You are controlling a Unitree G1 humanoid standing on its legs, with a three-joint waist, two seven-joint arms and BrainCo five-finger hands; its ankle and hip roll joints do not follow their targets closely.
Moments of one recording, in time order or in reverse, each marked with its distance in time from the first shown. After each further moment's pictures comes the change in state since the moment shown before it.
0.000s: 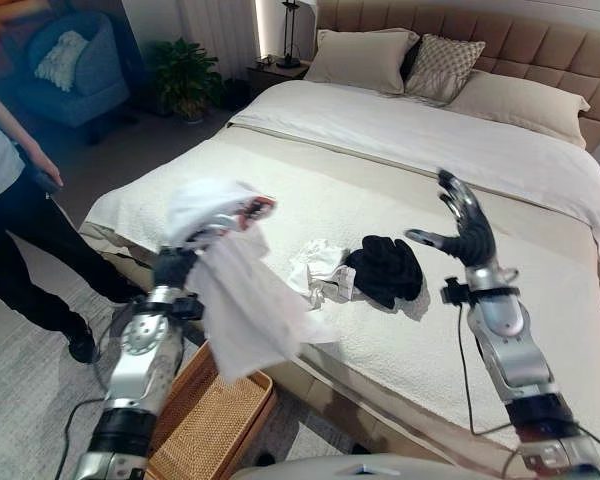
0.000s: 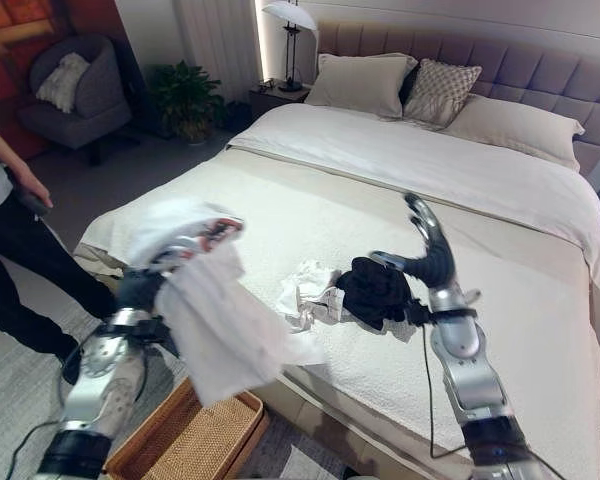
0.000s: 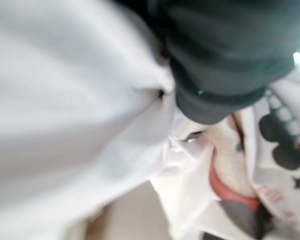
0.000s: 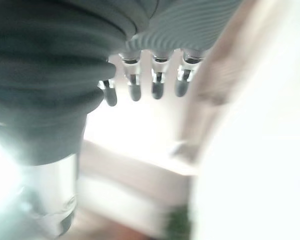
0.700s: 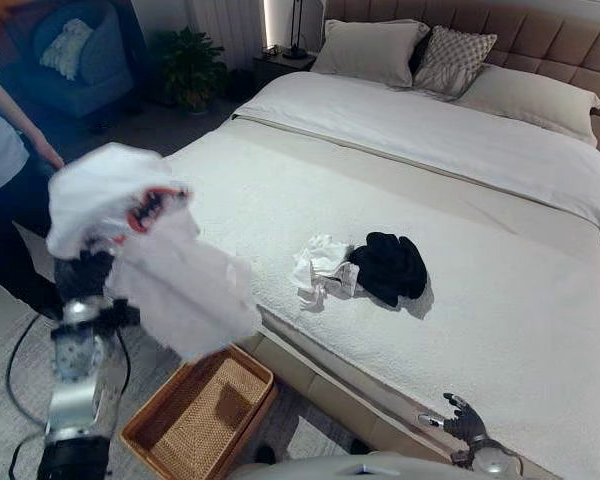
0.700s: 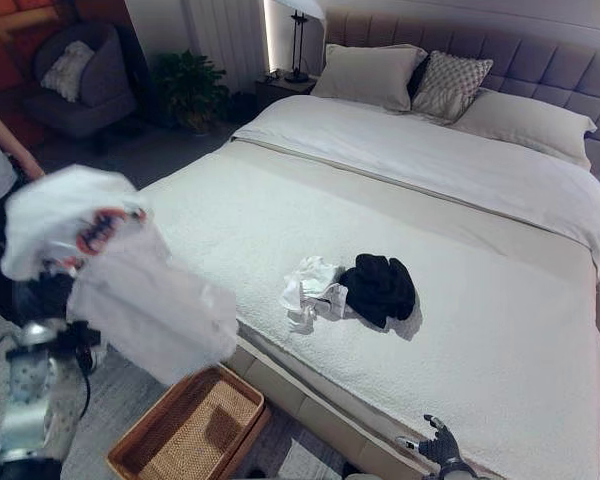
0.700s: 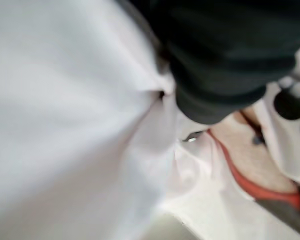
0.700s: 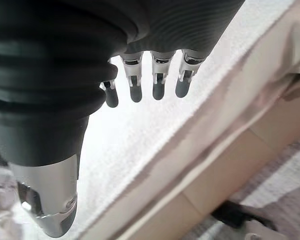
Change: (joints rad) left arm 0.151 0.065 0.104 0.209 0.279 -0.075 0.165; right arm 0.146 0.083 0.082 0.799 -0.133 0.068 0.003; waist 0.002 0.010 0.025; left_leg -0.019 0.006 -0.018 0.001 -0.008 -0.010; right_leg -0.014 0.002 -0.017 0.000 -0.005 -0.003
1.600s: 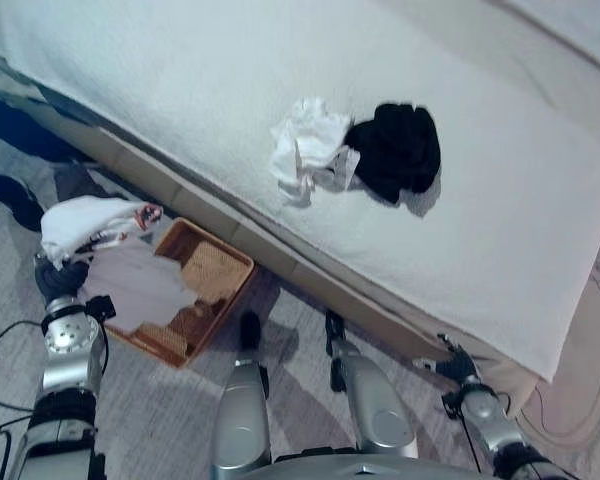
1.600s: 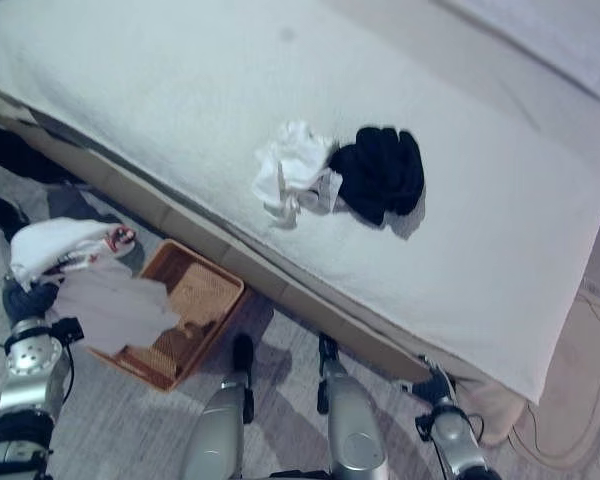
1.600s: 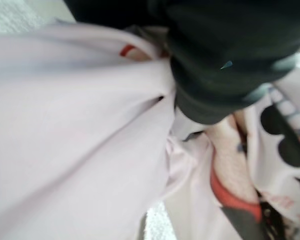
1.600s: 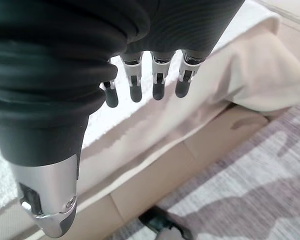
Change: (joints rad) left arm -0.395 0.182 -0.069 0.554 0.037 -0.002 0.192; right arm -0.248 -0.067 0.051 -0.097 0.007 -0.066 -0.102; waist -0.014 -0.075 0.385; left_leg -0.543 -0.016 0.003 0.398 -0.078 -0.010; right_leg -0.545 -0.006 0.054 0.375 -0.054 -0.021
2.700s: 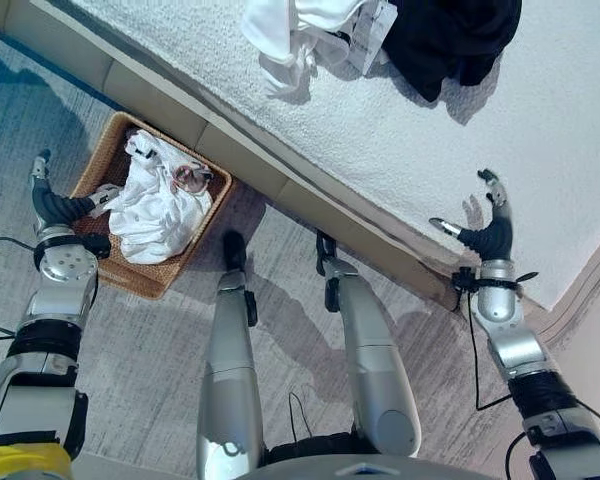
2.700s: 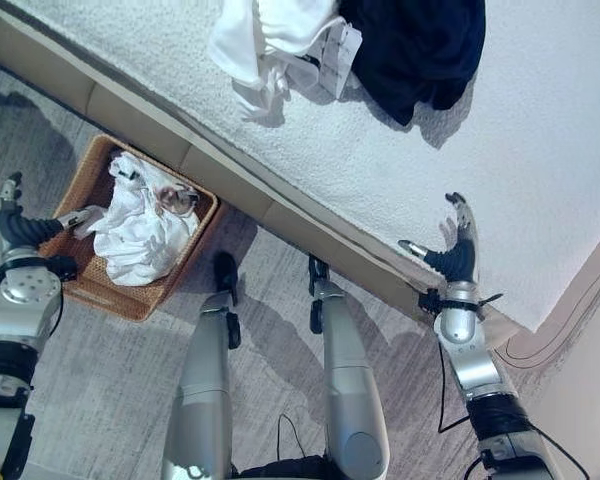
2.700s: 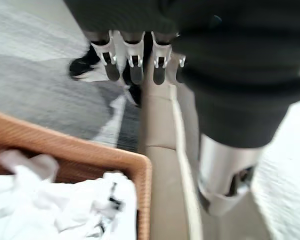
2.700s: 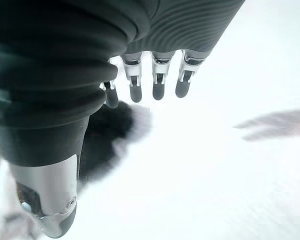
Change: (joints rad) left arm -0.180 0.141 -0.216 -0.039 0.170 0.116 0.071; right arm -0.144 -0.111 -0.102 -0.615 -0.050 -0.078 -0.274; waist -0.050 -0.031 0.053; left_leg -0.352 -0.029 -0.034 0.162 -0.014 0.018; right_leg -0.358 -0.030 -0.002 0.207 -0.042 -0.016
